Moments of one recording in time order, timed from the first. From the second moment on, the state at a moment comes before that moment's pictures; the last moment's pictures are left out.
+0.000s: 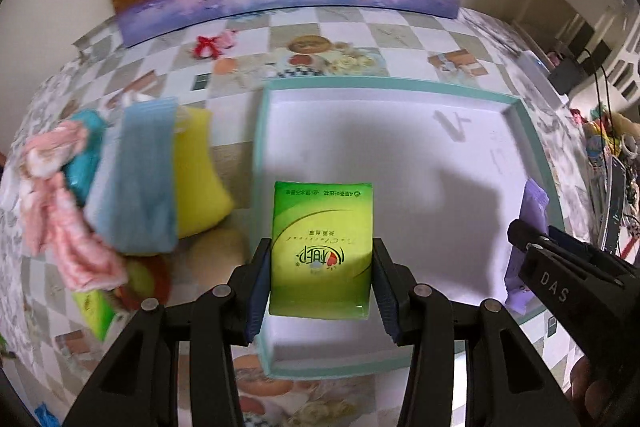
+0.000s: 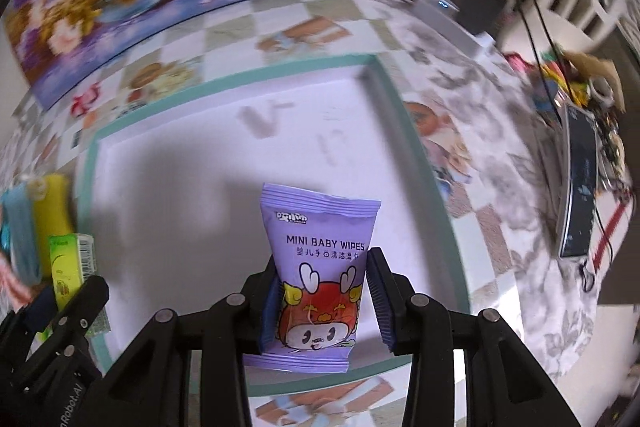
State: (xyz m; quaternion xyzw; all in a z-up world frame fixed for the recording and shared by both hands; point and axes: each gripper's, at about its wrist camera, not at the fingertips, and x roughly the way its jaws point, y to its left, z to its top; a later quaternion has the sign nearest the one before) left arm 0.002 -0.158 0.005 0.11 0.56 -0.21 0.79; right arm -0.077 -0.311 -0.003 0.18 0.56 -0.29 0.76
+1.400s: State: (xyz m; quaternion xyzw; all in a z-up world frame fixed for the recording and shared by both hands) left arm 0.024 -0.086 0.018 0.01 0.59 -0.15 0.80; right arm -0.066 -0.268 0.011 0.13 0.54 -0.24 0.80
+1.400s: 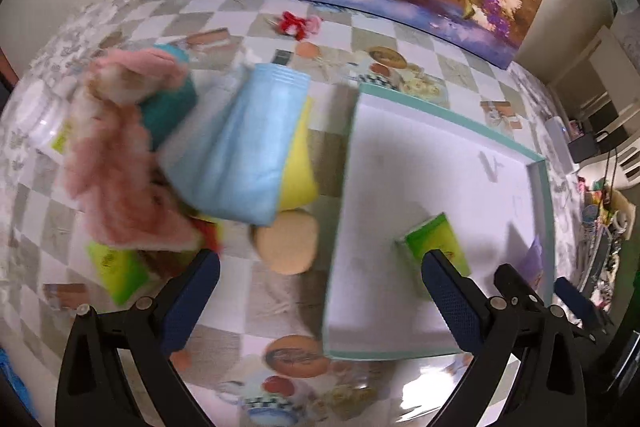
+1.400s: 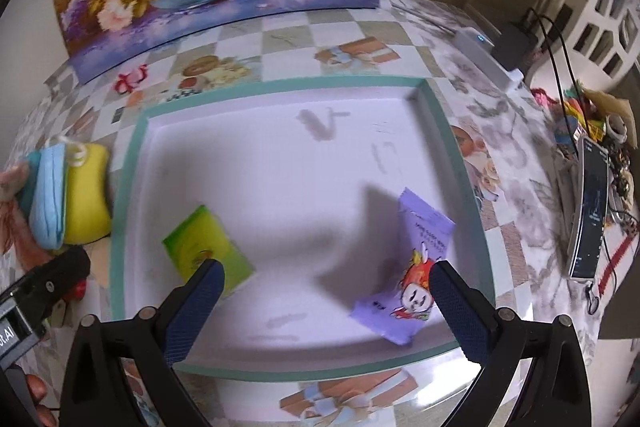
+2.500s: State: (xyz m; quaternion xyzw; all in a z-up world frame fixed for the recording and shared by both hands) left arm 0.064 0.070 0.030 -0.07 0.59 -0.02 0.80; right arm -0.023 -0.136 0.013 0.15 0.54 -0.06 0.82
